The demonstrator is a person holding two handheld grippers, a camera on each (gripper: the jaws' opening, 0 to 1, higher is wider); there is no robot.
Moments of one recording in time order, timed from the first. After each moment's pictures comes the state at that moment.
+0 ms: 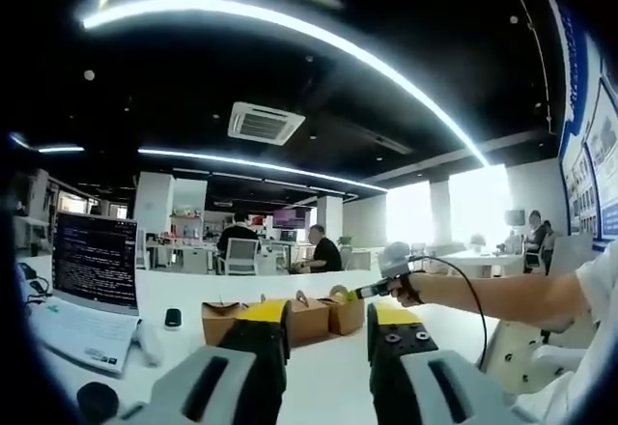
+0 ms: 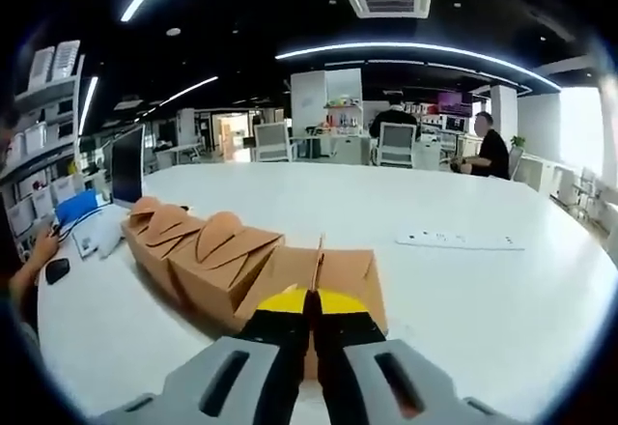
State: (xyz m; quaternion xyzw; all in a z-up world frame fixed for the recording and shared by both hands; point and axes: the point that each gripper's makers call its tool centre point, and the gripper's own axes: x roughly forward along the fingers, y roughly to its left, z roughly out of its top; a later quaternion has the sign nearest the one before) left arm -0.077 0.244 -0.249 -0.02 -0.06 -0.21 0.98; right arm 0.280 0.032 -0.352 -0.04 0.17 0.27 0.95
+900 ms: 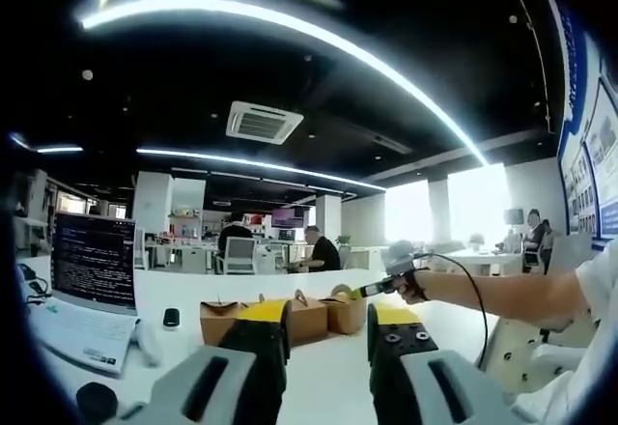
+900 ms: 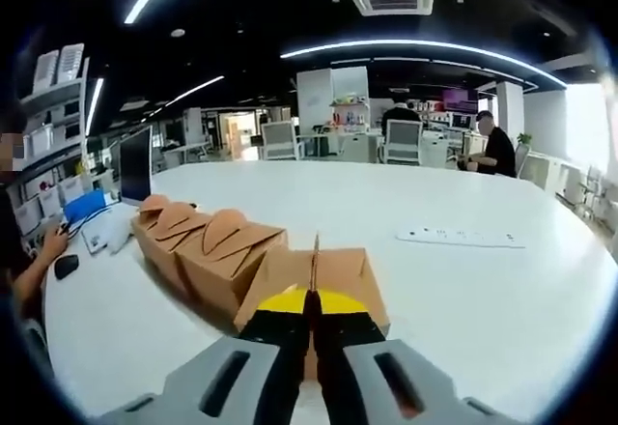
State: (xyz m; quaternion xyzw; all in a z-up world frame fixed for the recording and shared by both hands) left arm -0.076 0.243 -0.250 -0.02 -0.05 -0.21 0.98; right arm 0.275 0.021 -0.350 -0.04 0.17 0.29 0.94
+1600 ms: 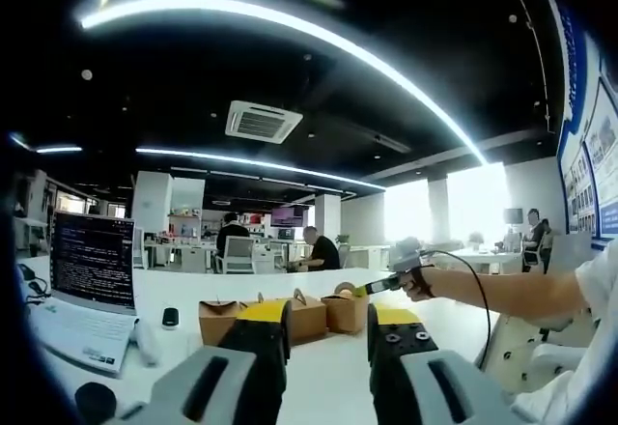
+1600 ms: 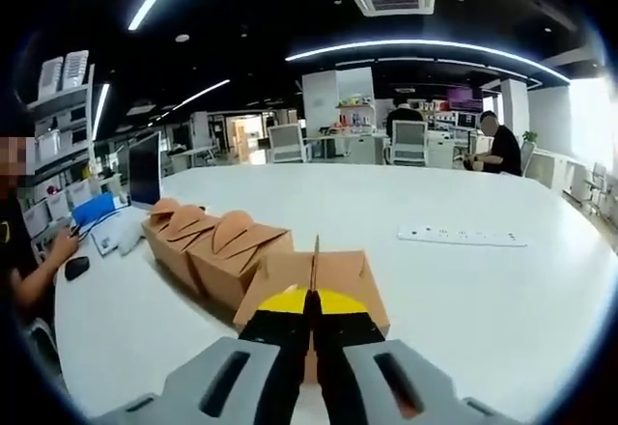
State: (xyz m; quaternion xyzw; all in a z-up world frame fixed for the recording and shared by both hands) left arm -0.074 0.242 -0.250 -0.02 -0.05 -0.21 0.98; right arm 0.243 0.015 -0.348 -0.03 0.17 0.31 0.94
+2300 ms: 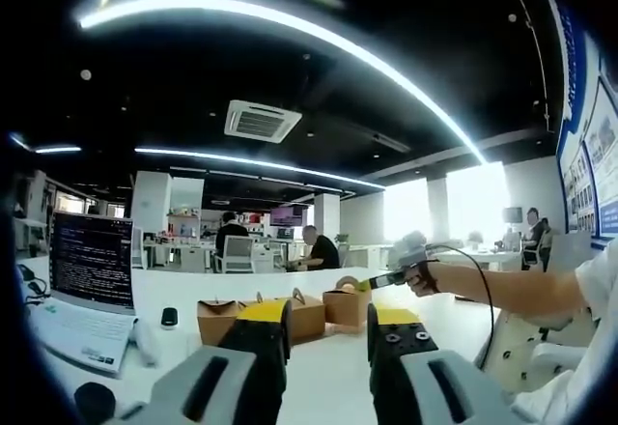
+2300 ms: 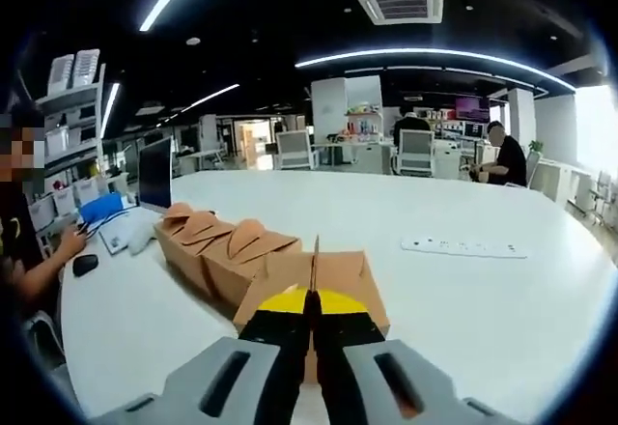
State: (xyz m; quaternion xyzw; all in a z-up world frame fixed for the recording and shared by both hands) left arm -0.075 0.238 -0.251 -0.02 -0.05 -0.21 0.98; right arm 0.230 0.010 -0.332 -0.03 0.15 0.33 0.93
